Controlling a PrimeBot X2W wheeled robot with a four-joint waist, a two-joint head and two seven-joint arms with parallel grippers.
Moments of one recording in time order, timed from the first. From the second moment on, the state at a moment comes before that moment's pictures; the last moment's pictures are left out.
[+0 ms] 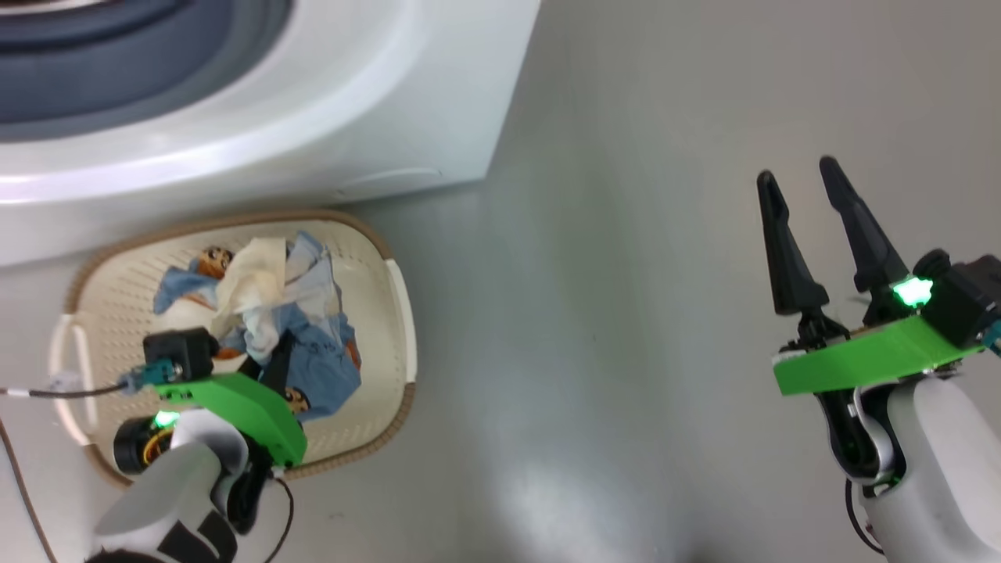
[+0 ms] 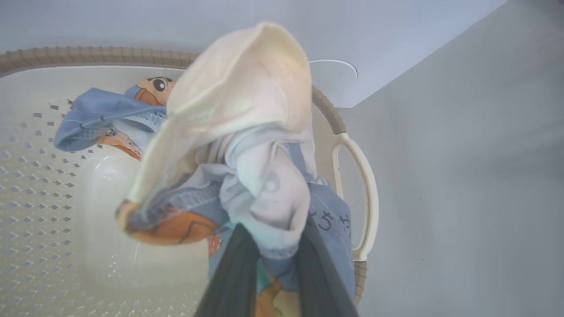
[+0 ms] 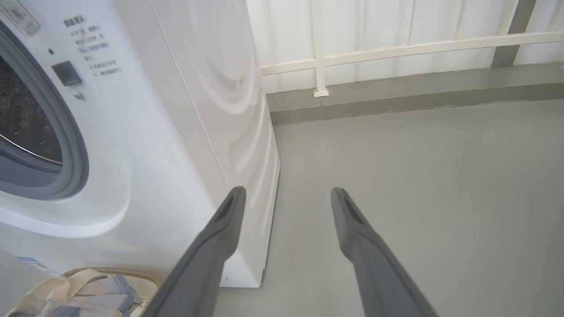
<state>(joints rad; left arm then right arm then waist) -0.78 0.27 -0.90 1.10 -1.12 -0.13 -0.24 -0.38 -0.20 0.16 0.15 0.43 0.13 -0.25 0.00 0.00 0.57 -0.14</state>
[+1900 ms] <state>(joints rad) -0.02 0.20 -0.08 0.20 -0.27 -0.02 -0.25 -0.02 -0.24 0.08 0.17 0.43 0.13 -0.25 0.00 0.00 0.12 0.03</state>
